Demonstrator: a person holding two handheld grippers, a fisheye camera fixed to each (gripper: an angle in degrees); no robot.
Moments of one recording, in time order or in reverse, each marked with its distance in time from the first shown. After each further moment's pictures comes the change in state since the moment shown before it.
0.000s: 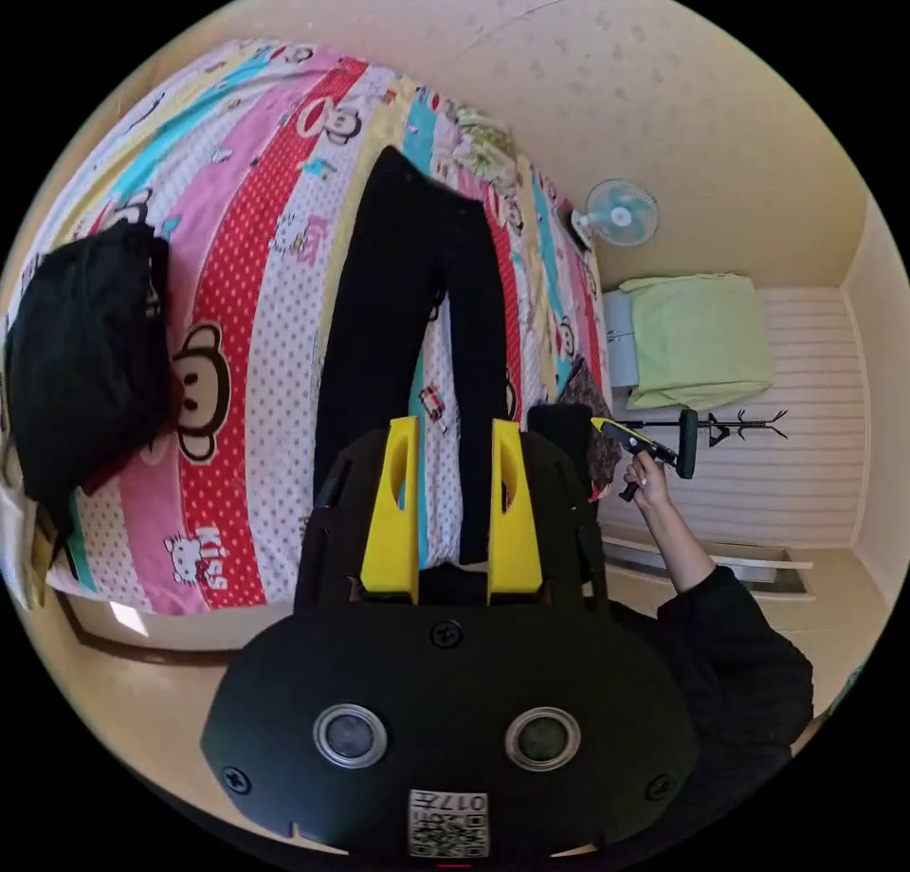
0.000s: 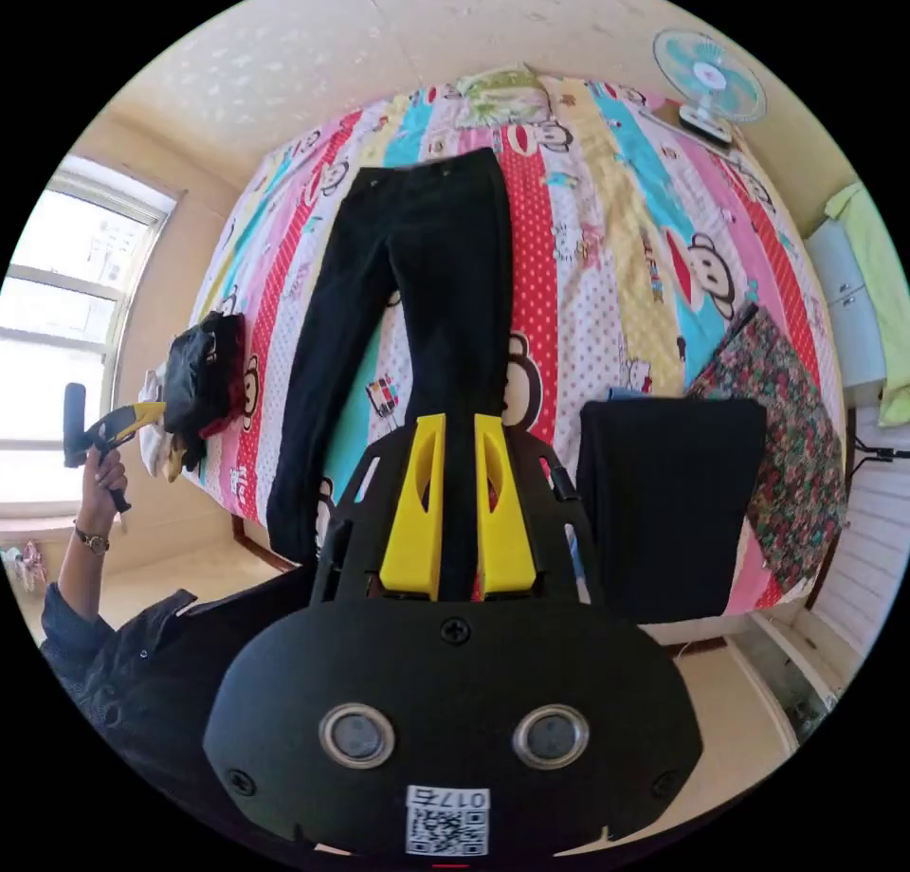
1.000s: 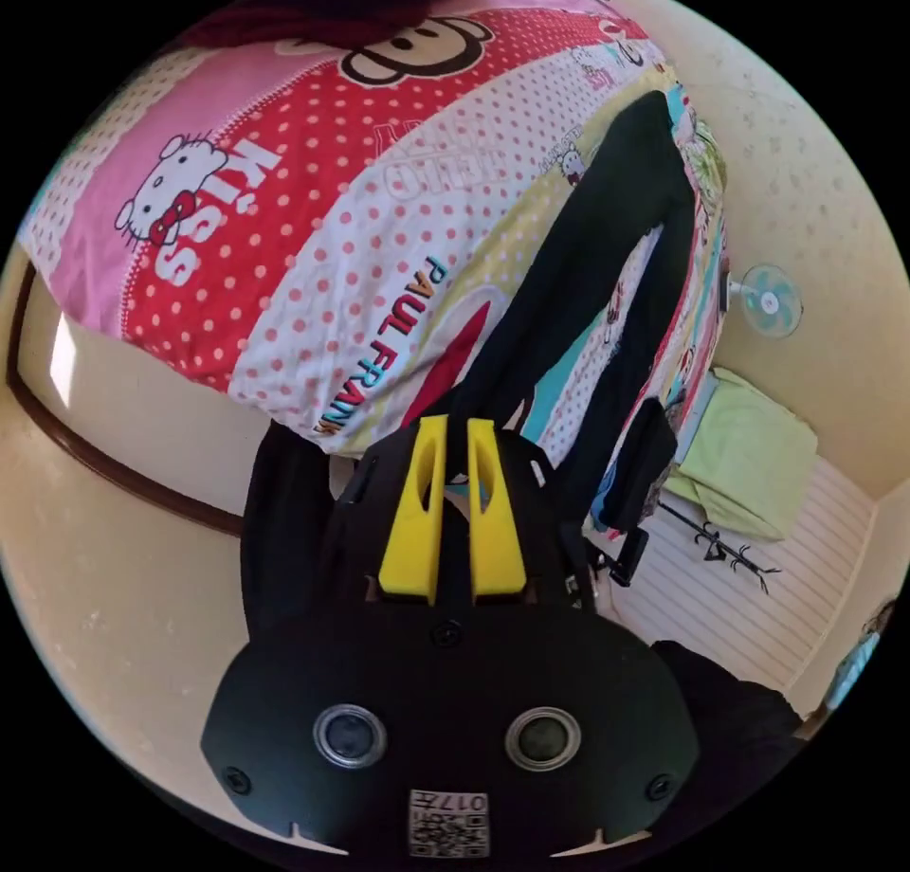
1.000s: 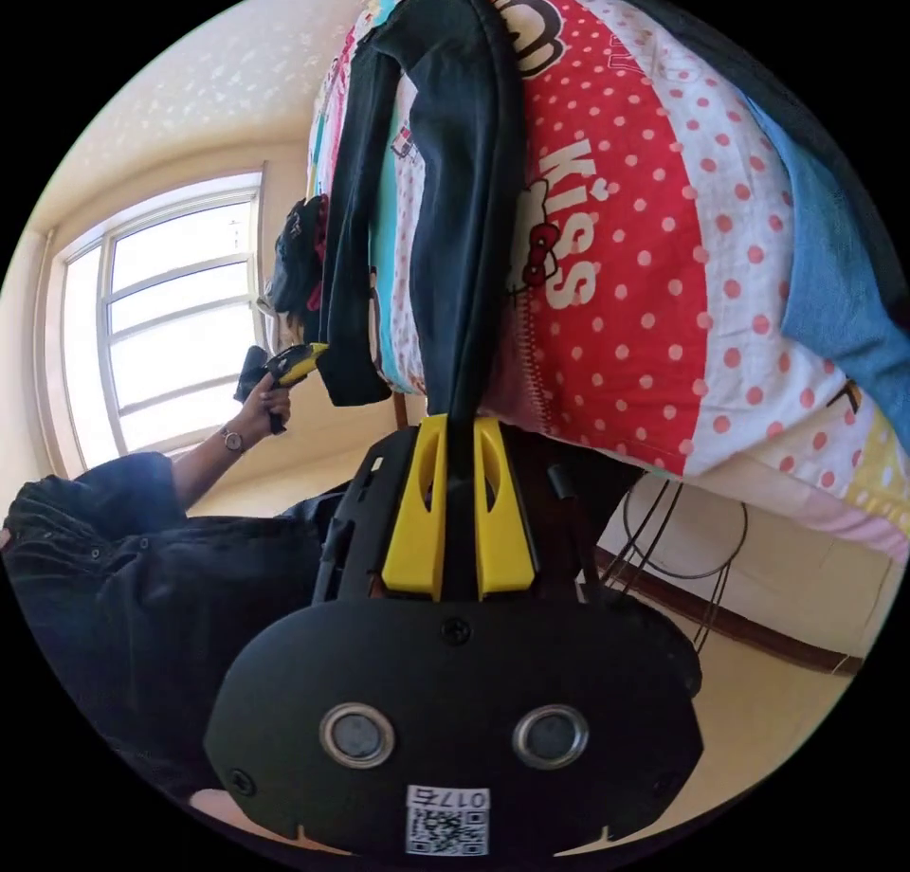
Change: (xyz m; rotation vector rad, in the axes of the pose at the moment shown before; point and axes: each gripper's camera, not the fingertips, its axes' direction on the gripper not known) left arm -0.153 -0.053 -0.053 0.059 0.004 -0.560; right arm 0.052 0.047 0.181 -0.246 -0.642 0.003
